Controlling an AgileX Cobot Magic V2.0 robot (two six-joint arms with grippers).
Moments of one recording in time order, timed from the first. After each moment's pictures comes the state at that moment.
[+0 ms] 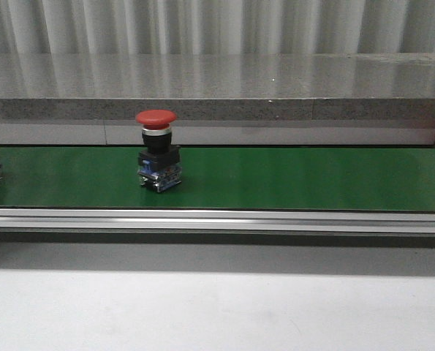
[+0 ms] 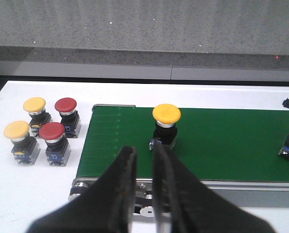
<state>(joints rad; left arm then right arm) -0.06 0.34 -0.54 0.02 0.62 -0.02 -0.06 0.64 -0.61 0.30 0.52 -0.29</state>
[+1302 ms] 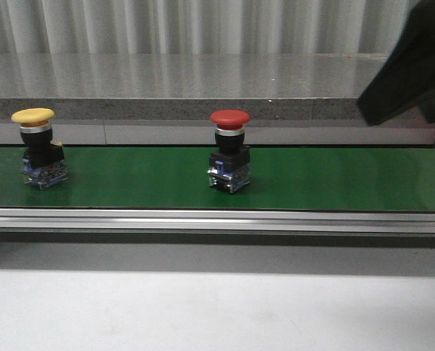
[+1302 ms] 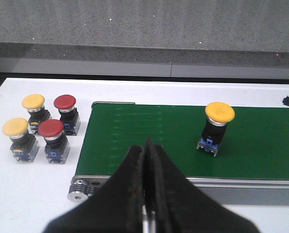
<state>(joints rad) -0.06 0.34 -0.54 0.02 0.62 -0.02 0.25 1.15 -0.74 0.56 0.54 -0.57</state>
